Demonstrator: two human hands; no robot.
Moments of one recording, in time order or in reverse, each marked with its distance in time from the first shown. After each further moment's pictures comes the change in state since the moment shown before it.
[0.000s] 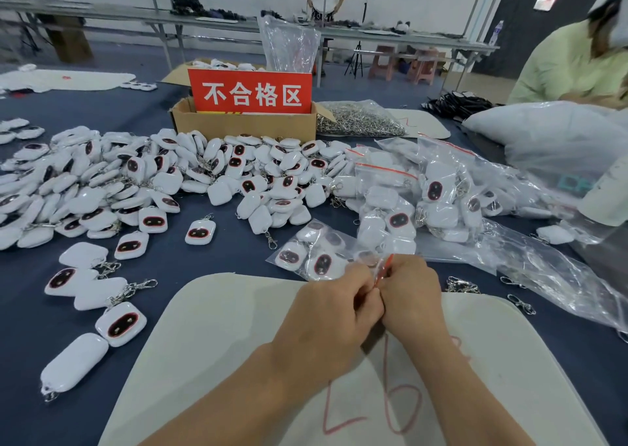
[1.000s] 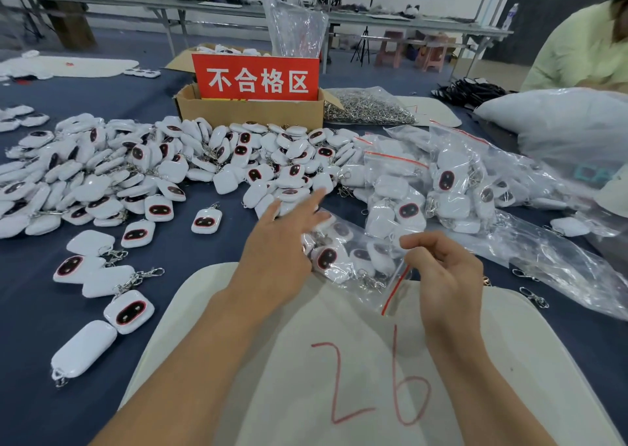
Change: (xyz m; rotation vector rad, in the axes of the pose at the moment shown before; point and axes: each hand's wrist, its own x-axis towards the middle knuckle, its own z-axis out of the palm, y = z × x) left_hand 0.038 -0.055 -0.053 0.233 0.036 -0.182; right_hand -0.009 0.008 -0.010 0.644 0.198 -0.034
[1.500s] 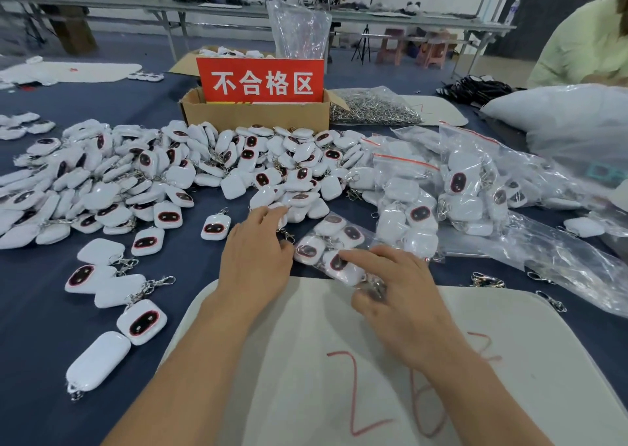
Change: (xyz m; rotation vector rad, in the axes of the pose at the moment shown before) left_hand 0.004 -0.040 -0.007 0.212 0.047 -0.213; right_hand -0.021 -0.010 0.026 -0.714 -0.532 -0.237
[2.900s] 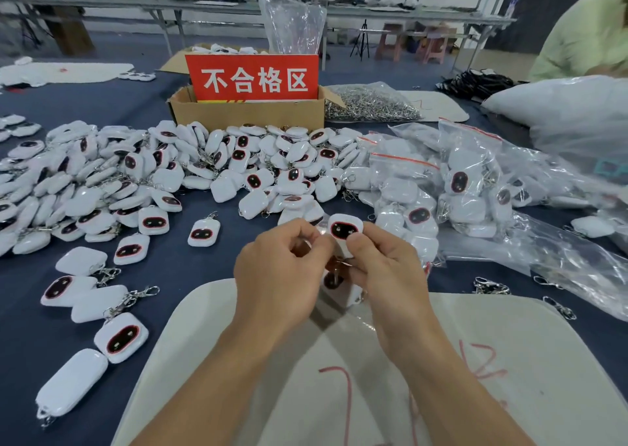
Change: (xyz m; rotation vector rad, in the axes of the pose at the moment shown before) left_hand -0.024 0.059 -0.010 -0.461 0.043 -0.082; right_hand 0.028 -0.028 0.005 1.022 0.134 0.172
